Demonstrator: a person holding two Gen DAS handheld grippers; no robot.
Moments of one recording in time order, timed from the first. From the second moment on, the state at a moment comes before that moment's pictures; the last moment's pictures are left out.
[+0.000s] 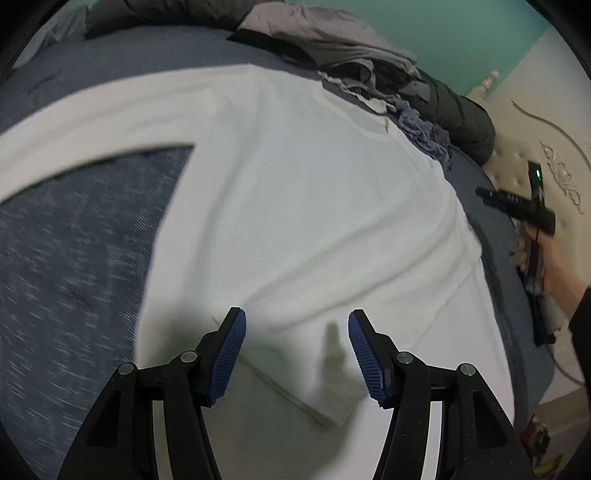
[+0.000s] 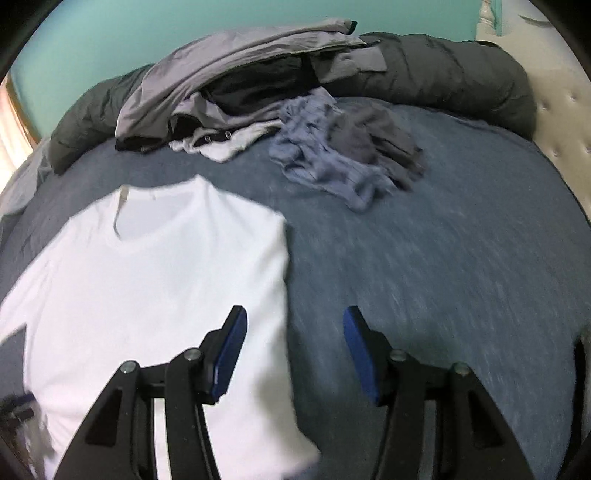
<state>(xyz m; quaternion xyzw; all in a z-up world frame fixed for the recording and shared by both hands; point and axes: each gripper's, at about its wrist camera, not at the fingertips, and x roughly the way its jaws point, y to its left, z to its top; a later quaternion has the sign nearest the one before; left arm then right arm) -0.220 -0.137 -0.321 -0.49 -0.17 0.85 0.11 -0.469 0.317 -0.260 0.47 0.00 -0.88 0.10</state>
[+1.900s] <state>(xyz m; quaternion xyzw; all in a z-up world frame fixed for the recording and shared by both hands) -0.229 -0.165 -0.317 -0.48 -0.17 0.85 0.10 -0.453 0.332 -0.292 0.49 -0.09 -0.86 0.10</state>
